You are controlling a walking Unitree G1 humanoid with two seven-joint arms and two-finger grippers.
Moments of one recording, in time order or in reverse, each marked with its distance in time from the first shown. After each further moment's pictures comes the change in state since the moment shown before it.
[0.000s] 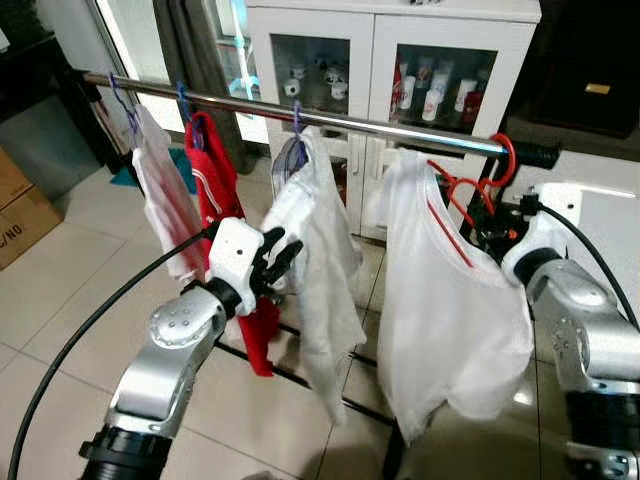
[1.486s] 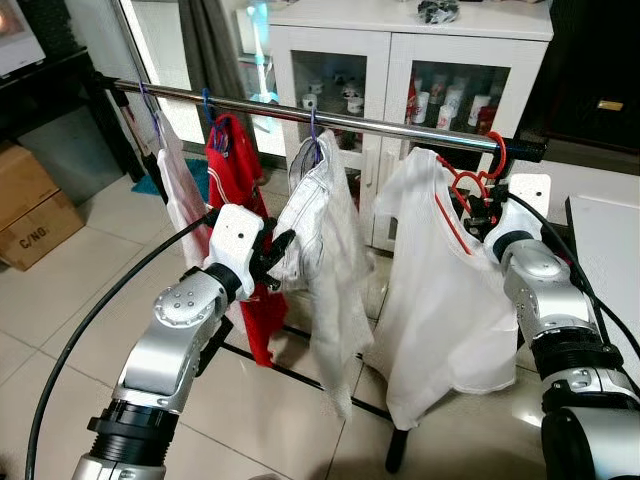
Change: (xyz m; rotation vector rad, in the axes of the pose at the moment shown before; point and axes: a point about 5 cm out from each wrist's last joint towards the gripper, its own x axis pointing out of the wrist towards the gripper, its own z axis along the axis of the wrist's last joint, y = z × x) left arm 0.012 0.015 -0.002 0.006 0.068 0.060; right arm 0.053 -0.014 -0.023 -0.074 0.048 -0.168
